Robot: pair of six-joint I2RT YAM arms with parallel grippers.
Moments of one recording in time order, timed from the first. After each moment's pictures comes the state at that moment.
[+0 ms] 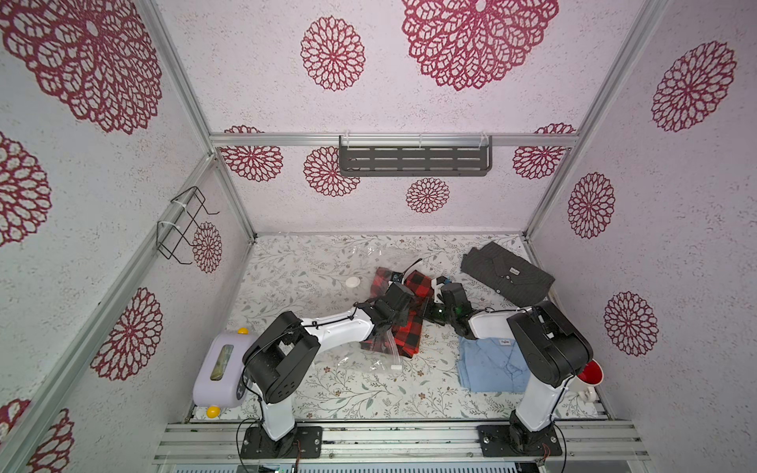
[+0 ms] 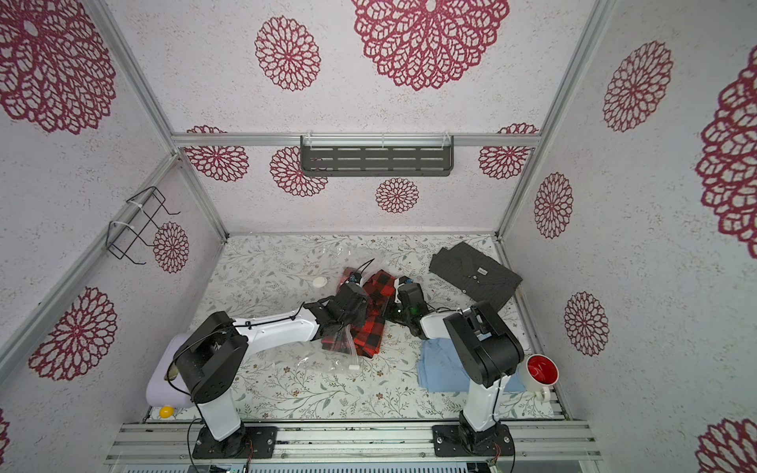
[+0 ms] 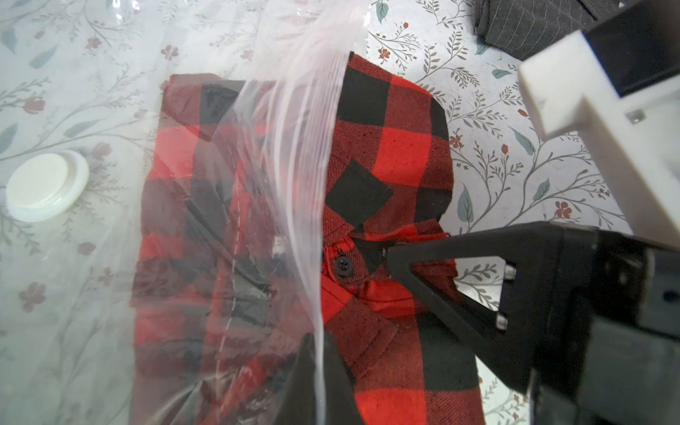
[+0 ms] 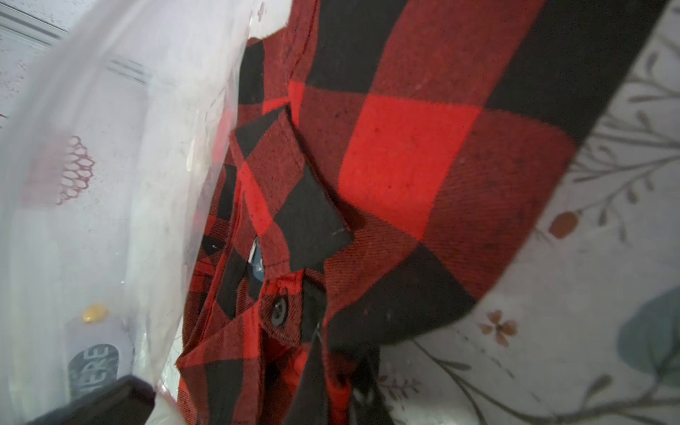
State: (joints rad) left arm -0.82 1.82 1.13 -0.13 -0.31 -0.43; right arm 0.49 1.80 0.80 0.34 -0.28 0.78
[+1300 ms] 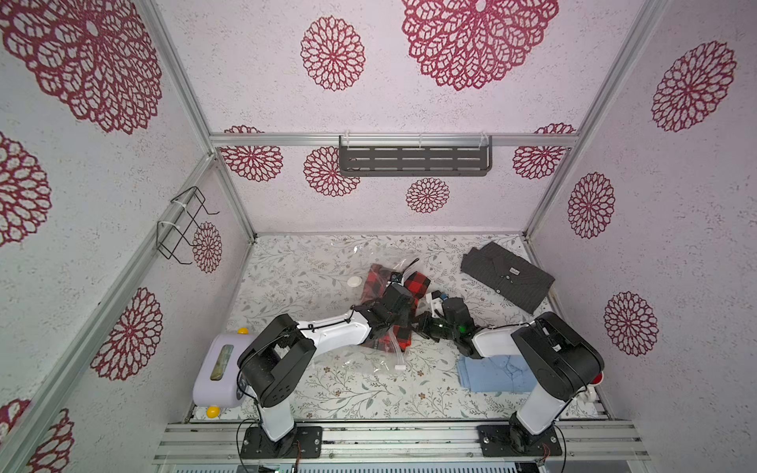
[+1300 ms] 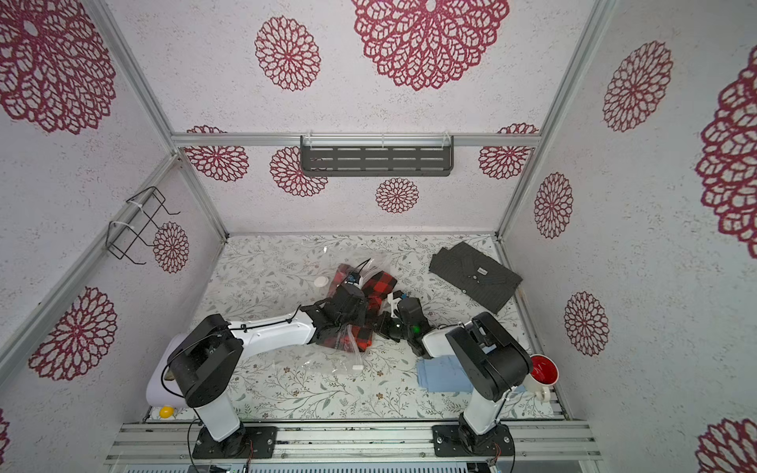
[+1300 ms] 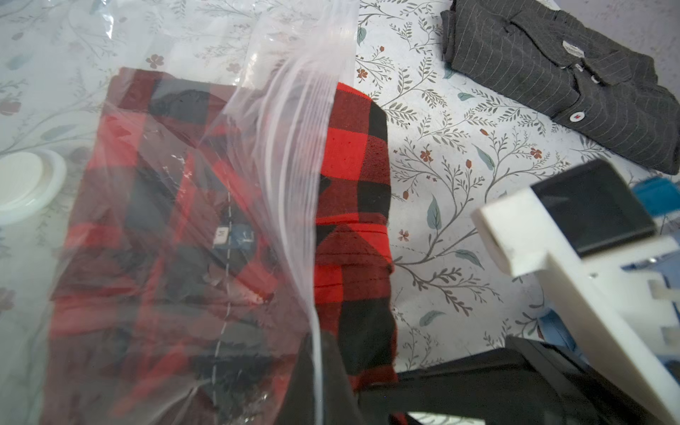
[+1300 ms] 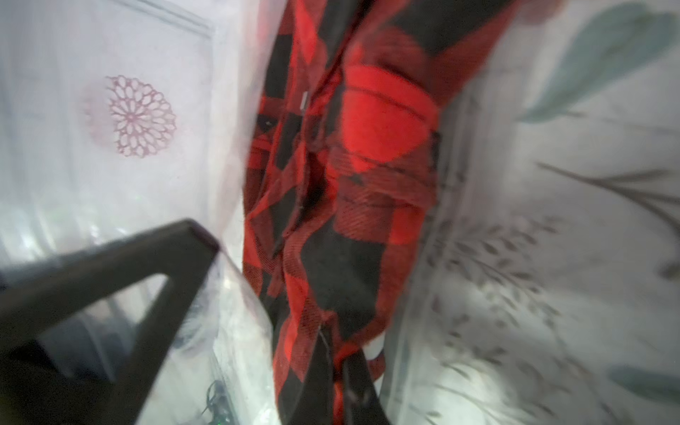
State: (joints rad) left arm -0.83 1.78 1.08 -0.06 -0.27 -0.46; right arm 0.58 1.72 0.64 0.55 -0.44 0.98
